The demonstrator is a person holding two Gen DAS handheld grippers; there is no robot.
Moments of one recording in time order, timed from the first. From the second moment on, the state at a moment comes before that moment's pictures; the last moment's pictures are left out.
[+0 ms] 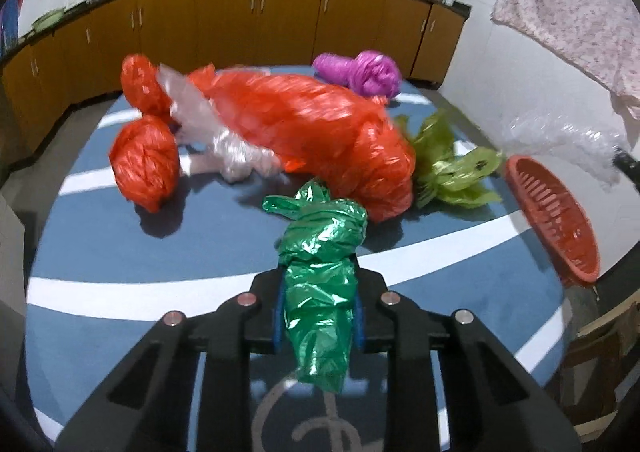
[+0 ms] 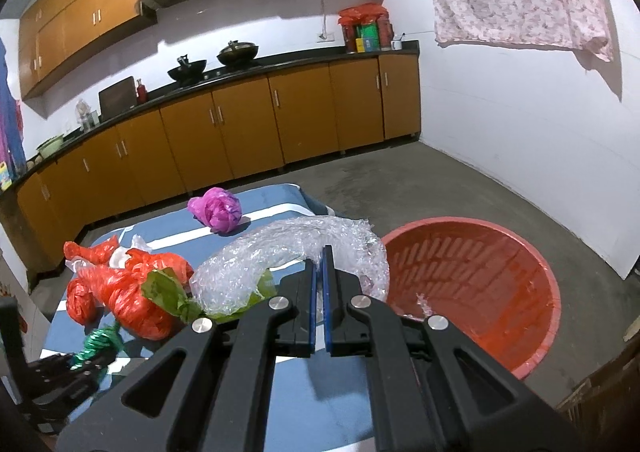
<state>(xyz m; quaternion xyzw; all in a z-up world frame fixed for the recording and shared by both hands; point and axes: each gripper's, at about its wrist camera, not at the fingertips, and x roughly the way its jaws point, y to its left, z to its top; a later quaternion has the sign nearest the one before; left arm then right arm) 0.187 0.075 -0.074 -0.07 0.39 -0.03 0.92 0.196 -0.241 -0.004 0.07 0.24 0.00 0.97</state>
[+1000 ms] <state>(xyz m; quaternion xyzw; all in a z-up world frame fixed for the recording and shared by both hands) 0.203 -0.059 0.015 -0.03 0.30 -0.17 0.94 0.161 -0.337 0.002 0.12 0.21 -0.09 0.97</state>
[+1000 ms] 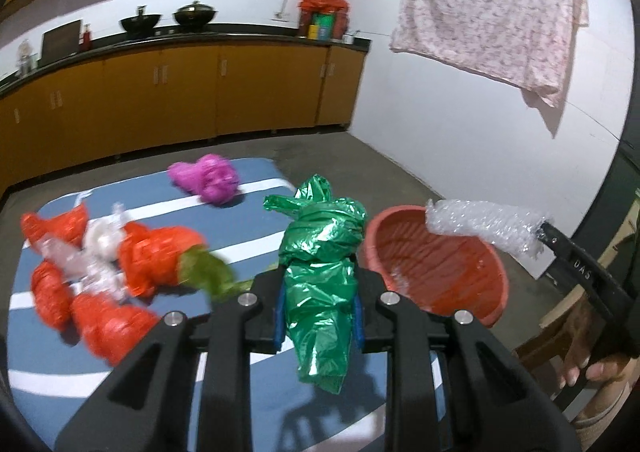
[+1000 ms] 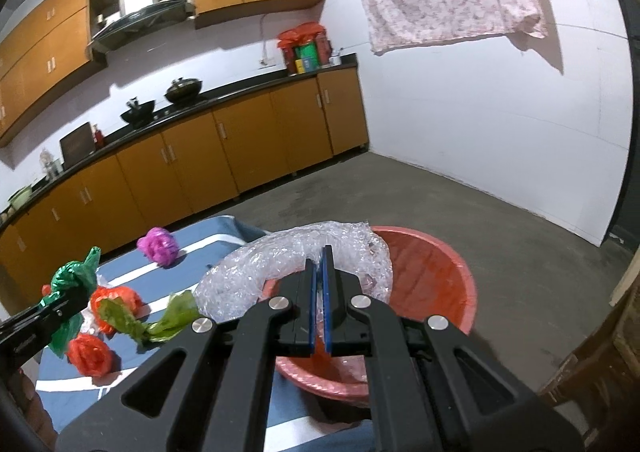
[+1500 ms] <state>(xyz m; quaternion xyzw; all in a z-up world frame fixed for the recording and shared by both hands) 0.249 -0.151 -0.002 -0.02 0.31 -0.26 0.91 0.172 -0.379 -0.003 0.14 0.20 -0.13 0.96</state>
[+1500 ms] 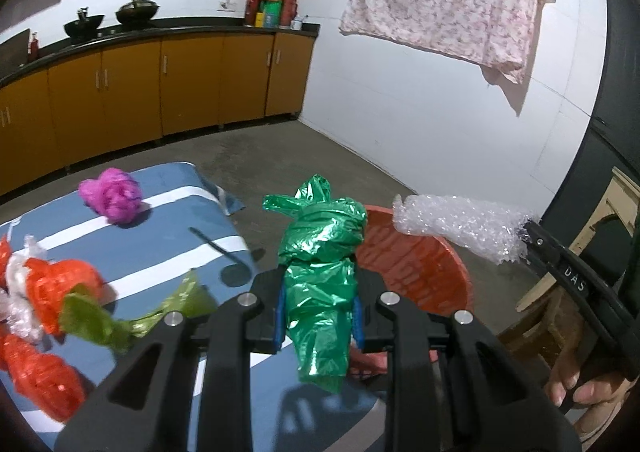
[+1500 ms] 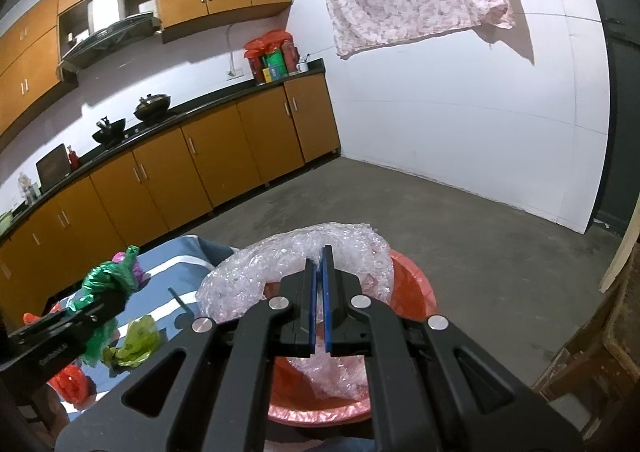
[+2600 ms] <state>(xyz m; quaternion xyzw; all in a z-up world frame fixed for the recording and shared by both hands) 0.290 -0.187 -0.040 -0.01 0.35 -0.27 0.90 0.184 -0.404 -0.040 0.15 0.24 -0.13 0.95</state>
